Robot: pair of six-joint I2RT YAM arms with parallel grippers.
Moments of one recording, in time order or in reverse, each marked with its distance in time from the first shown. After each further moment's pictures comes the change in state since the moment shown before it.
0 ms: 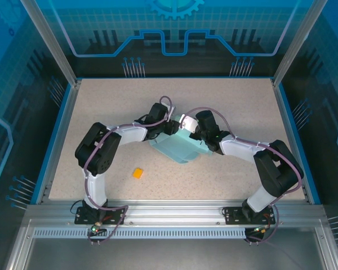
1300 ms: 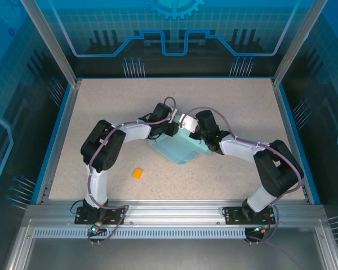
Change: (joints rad) left arm -0.009 0.083 0.096 -0.104 -0.009 0.035; right arm 0.001 0.000 0.000 0.009 0.001 0.008
